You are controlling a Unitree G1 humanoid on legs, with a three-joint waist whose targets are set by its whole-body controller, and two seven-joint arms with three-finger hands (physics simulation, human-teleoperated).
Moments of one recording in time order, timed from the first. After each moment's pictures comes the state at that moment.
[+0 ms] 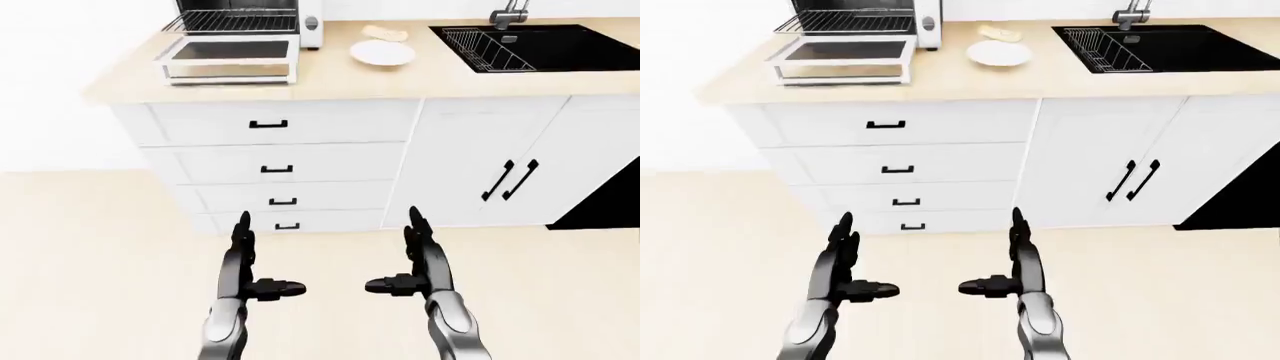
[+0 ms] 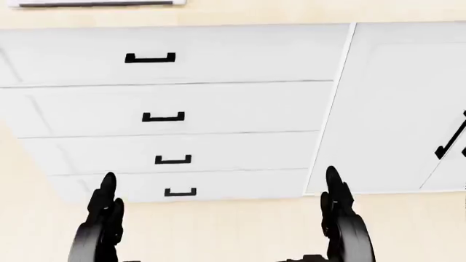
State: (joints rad) left arm 0.03 0.02 0.04 0.09 -0.01 0.06 -0.04; right arm 0.03 -0.01 -0.04 0.09 0.01 0.06 0.04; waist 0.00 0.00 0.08
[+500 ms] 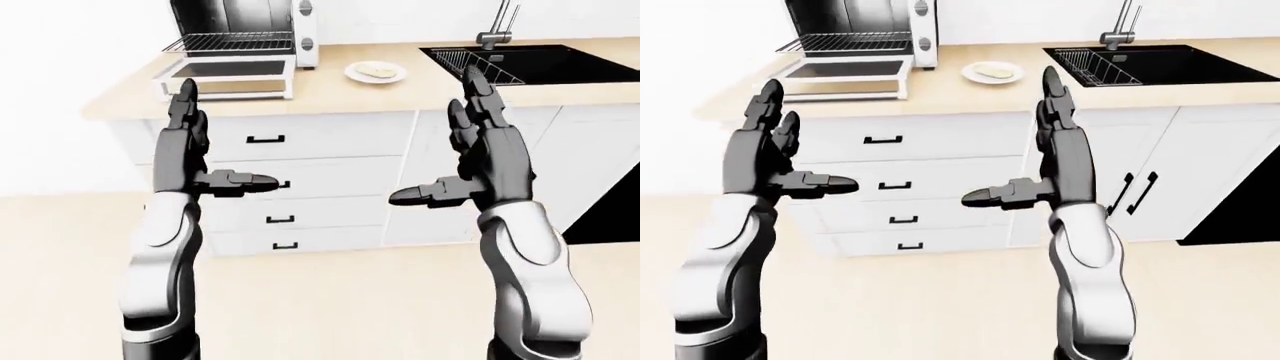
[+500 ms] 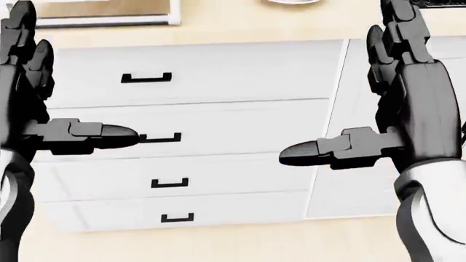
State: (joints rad) left arm -0.45 0.20 0.17 -0.39 -0.03 0.64 -0.01; right arm -0.37 -0.14 -0.12 -0.64 -0.02 0.70 0.06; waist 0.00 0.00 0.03
